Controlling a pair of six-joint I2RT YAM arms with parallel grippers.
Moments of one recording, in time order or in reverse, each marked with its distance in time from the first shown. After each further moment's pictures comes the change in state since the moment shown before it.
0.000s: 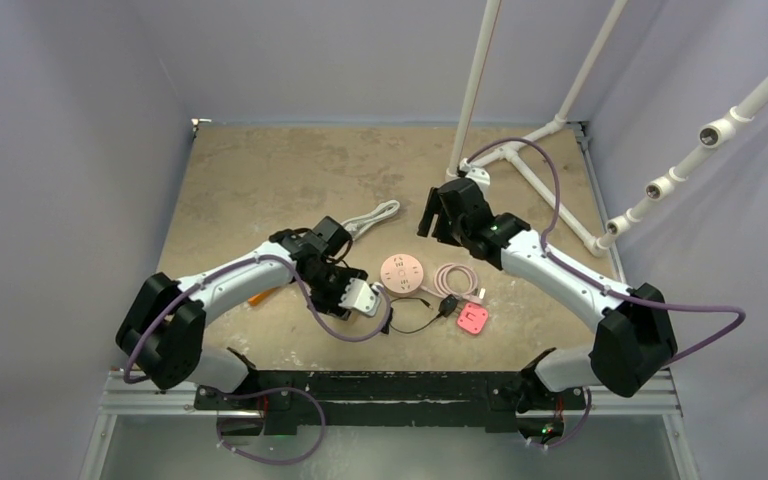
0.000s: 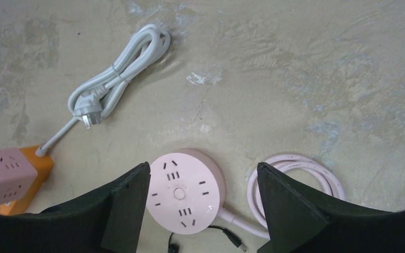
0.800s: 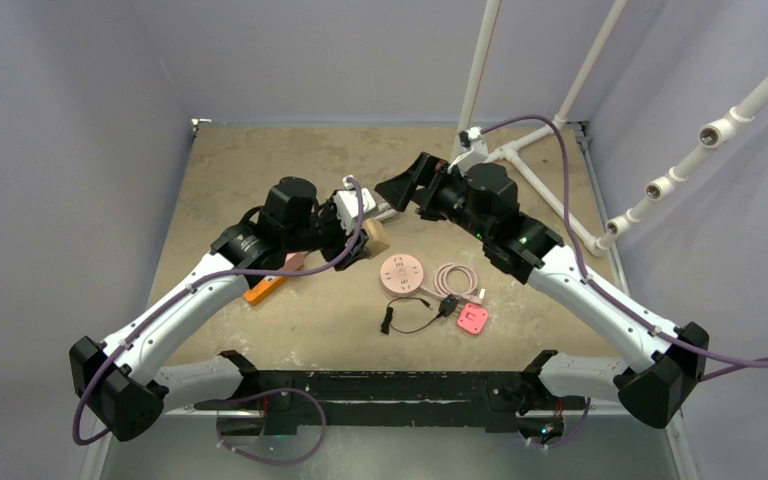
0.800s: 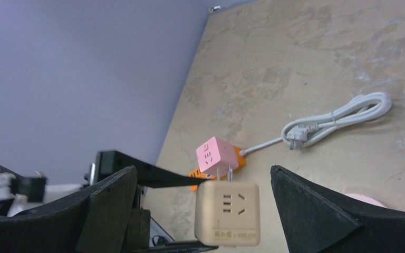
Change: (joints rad) left arm 0.015 -0.319 0.169 0.299 -0.069 -1.001; right arm 0.080 -0.195 0.105 0.282 -0.296 0.089
